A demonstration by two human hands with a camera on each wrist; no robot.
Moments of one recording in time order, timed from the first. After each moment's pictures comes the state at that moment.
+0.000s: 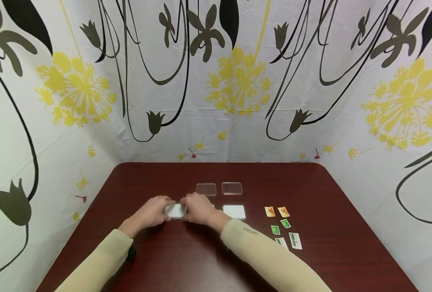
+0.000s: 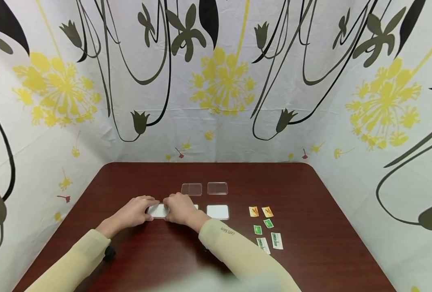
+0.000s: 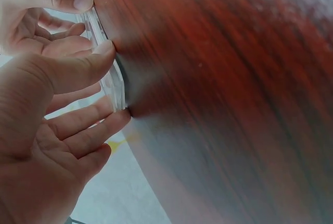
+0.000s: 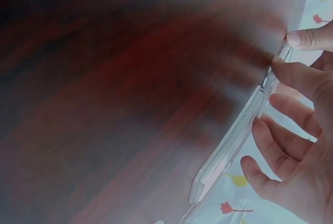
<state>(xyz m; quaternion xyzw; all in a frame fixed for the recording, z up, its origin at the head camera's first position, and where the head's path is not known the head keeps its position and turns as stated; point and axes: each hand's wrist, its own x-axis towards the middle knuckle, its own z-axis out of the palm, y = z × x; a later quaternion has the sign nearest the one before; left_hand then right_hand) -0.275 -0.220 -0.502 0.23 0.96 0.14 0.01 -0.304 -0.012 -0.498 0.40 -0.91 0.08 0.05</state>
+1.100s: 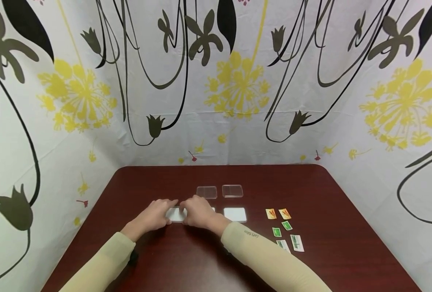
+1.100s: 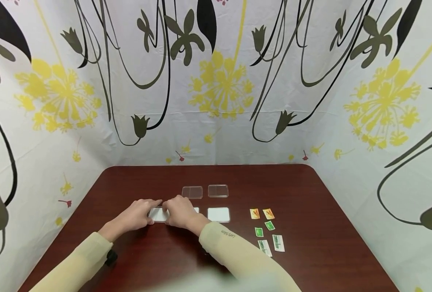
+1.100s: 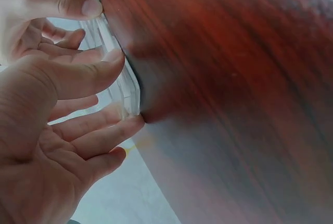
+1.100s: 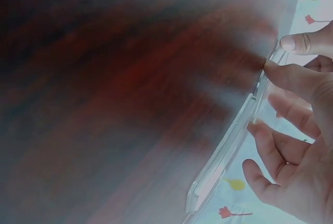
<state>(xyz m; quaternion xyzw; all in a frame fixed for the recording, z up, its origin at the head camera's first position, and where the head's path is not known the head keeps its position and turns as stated) -0.274 -0.216 -0.498 0.22 0.96 0.15 0.01 -0.307 -0.016 -0.504 0.39 -0.92 0.09 0.05</state>
